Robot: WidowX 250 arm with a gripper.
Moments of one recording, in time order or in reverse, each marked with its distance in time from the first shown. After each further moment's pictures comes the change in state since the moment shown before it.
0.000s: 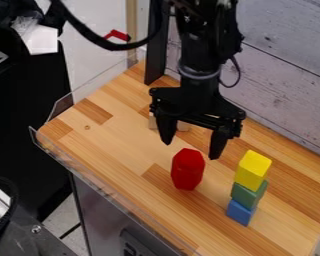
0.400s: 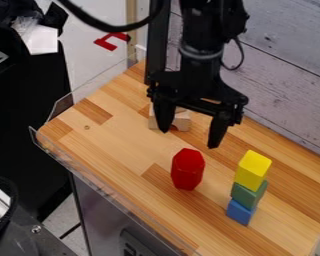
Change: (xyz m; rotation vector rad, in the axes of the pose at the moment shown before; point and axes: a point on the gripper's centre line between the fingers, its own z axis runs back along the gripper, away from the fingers) arm -0.003 0.001 0.023 0.012 0.010 -0.005
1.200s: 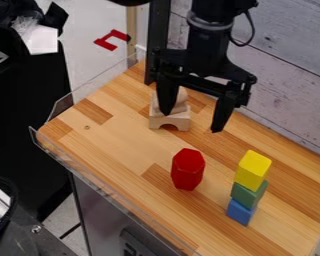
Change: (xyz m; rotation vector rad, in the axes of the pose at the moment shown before) arm 0.005 0.004 0.026 0.038 0.072 0.003
